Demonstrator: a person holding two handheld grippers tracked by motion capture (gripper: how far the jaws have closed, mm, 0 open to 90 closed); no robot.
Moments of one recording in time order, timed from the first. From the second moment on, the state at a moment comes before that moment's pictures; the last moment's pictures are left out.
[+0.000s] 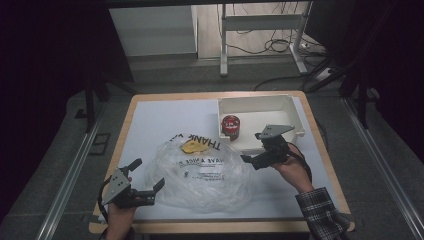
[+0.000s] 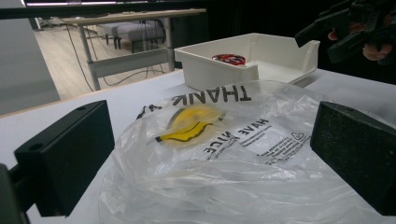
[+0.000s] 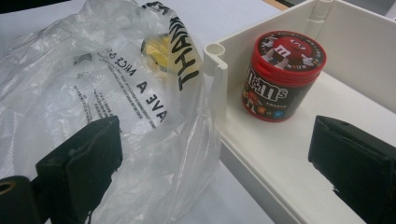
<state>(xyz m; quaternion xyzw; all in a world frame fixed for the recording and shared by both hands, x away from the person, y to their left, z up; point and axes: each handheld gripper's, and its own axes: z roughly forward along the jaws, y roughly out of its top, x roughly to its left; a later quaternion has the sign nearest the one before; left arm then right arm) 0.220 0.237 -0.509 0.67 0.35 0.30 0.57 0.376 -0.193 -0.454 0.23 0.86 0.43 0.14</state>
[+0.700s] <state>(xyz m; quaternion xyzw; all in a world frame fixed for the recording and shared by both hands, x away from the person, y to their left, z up) 0.219 0.237 -0.508 0.67 0.35 0.30 0.58 0.353 -0.216 -0.457 0.24 0.85 0.44 0.16</state>
